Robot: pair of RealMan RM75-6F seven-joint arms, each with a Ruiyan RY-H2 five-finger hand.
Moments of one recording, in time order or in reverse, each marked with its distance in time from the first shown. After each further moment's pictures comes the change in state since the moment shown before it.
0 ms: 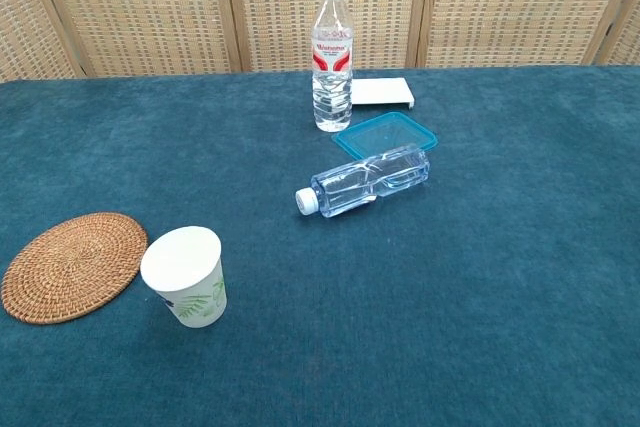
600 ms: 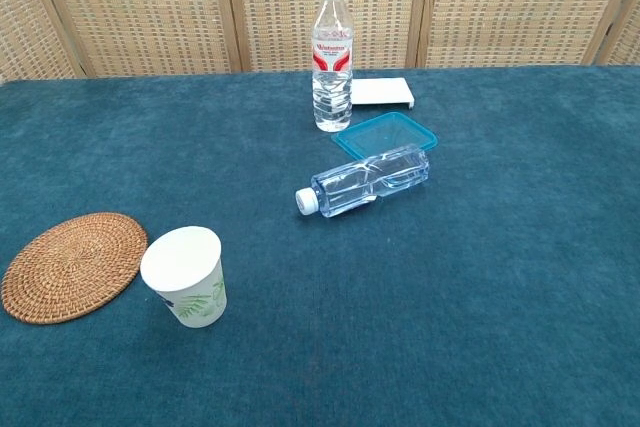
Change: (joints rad) left arm -0.156 0.045 0.005 0.005 0.178 -0.159 -0.092; right arm -0.003 -0.001 0.006 -0.004 0.015 0.003 -0.011
